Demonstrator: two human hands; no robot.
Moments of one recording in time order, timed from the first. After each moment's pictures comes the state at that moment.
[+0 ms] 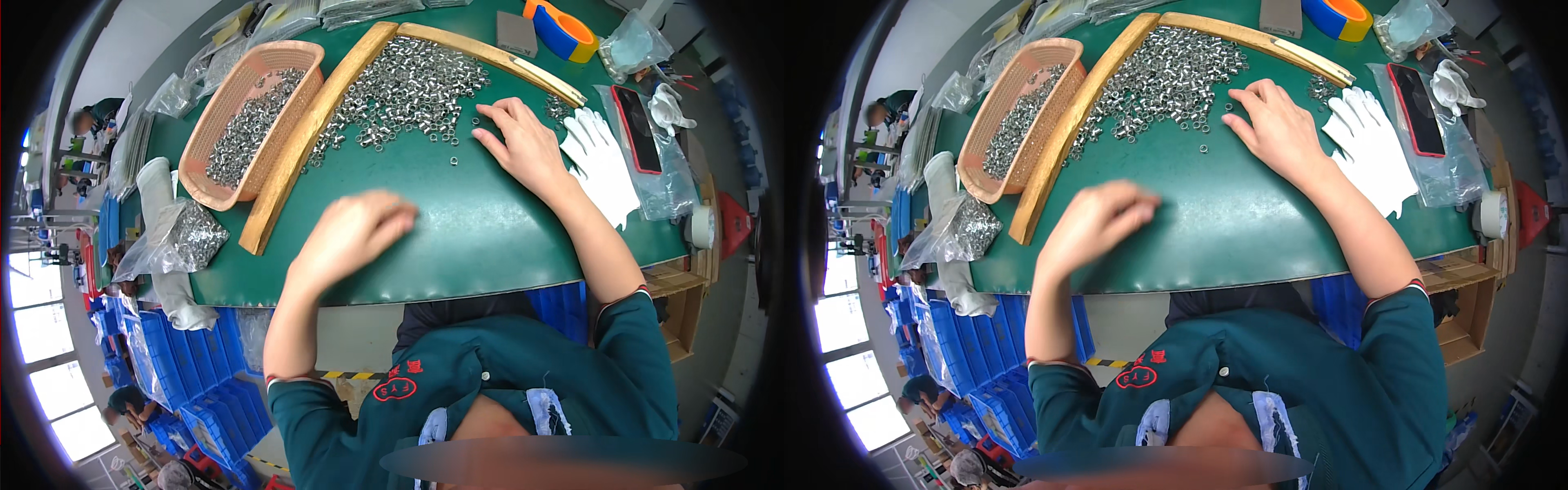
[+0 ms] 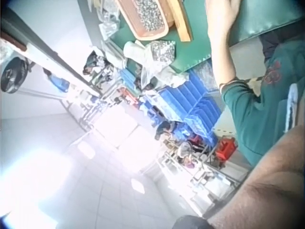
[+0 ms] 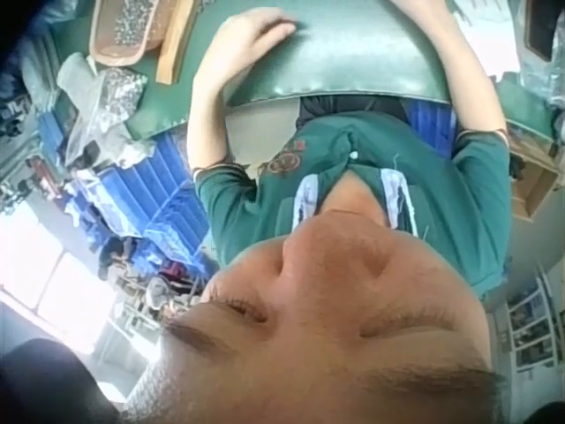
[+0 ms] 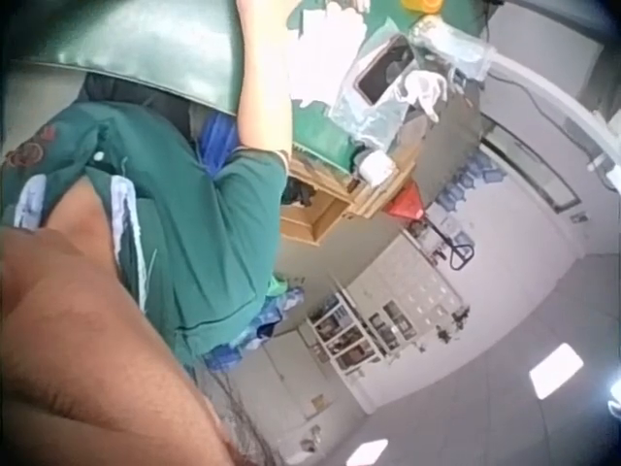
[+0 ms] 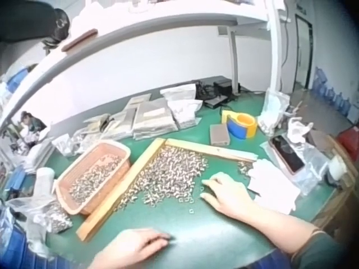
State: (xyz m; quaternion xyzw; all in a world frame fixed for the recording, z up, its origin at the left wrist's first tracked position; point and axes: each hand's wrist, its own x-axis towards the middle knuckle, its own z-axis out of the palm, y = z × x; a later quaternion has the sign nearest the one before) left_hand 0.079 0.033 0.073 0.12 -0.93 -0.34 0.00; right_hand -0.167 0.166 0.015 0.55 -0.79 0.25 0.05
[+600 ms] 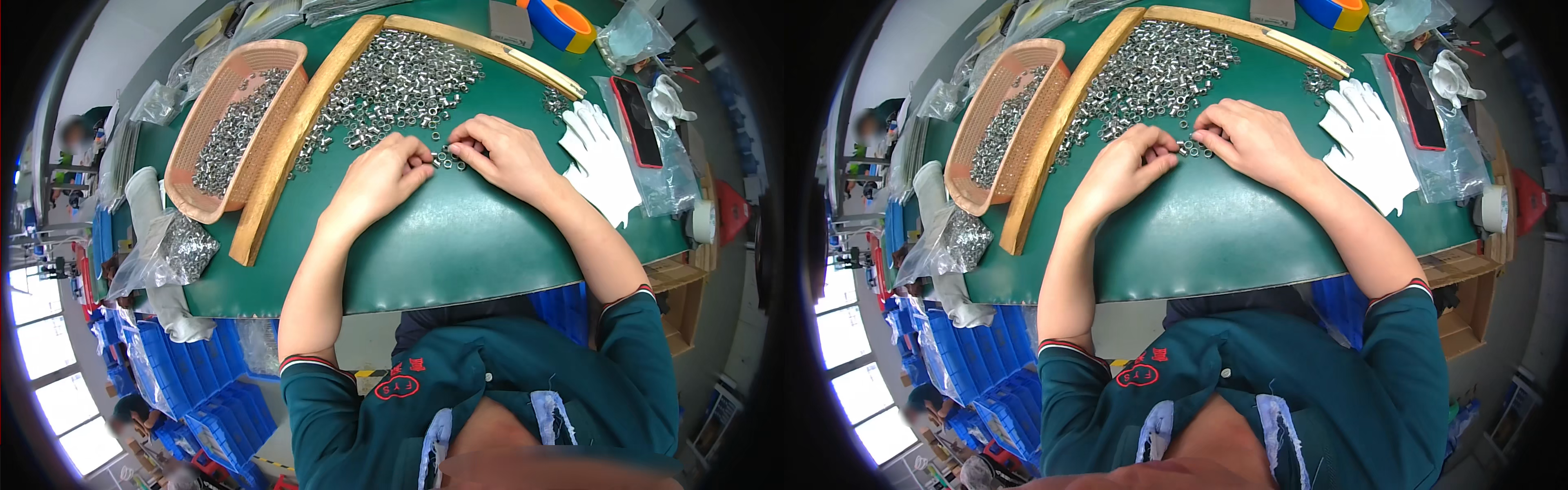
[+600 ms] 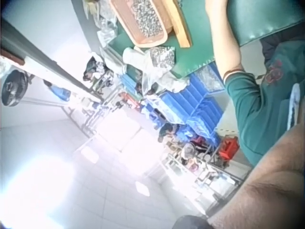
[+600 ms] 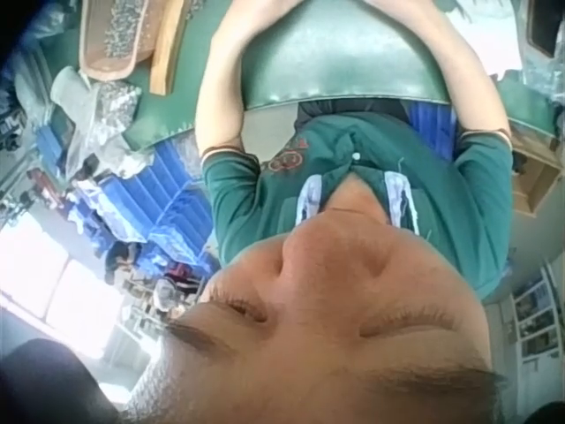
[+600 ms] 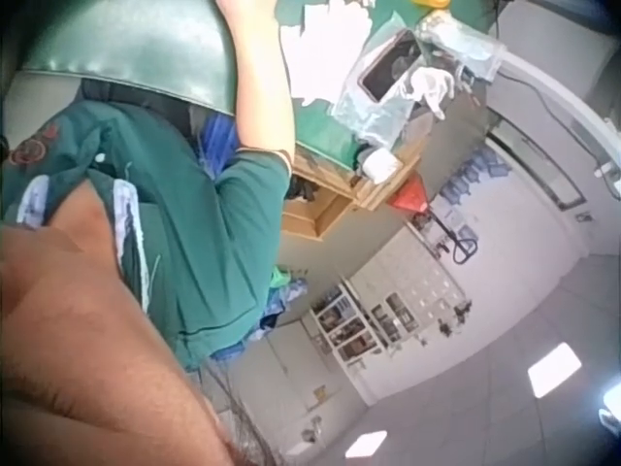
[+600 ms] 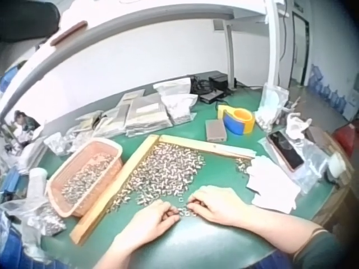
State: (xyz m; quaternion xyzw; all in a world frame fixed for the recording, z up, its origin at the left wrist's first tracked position) left_hand 0.009 0.017 0.032 0.17 -0.93 -0.32 0.06; right_hand -0.157 0.163 0.019 0.62 -0.73 0.29 -0.05
